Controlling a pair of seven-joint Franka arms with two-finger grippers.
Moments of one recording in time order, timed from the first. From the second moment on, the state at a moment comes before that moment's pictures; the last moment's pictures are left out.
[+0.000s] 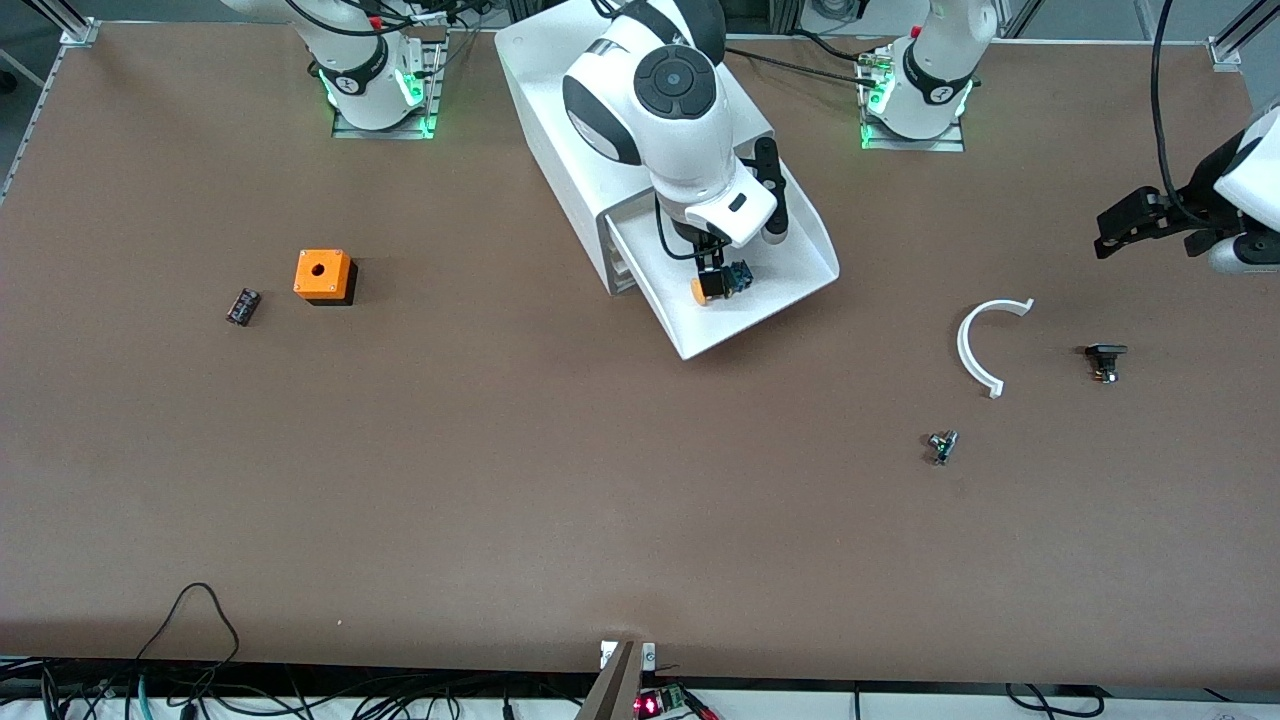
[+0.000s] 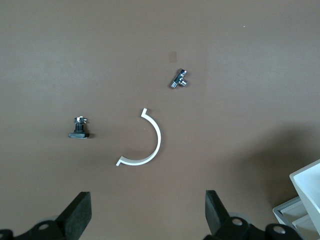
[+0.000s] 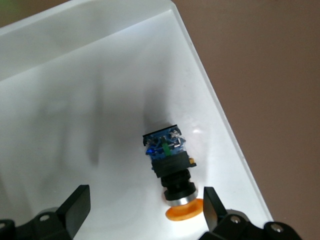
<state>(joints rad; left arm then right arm) 0.18 -0.03 -0.16 -1.66 0.02 1.60 -0.01 0.89 0.71 -0.02 -1.08 0.14 1.92 -0.83</state>
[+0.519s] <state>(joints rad) 0.17 -0.03 -0.16 -1.66 0.02 1.59 -0.02 0.95 0.75 -0.08 -1.08 0.14 1.98 -0.88</state>
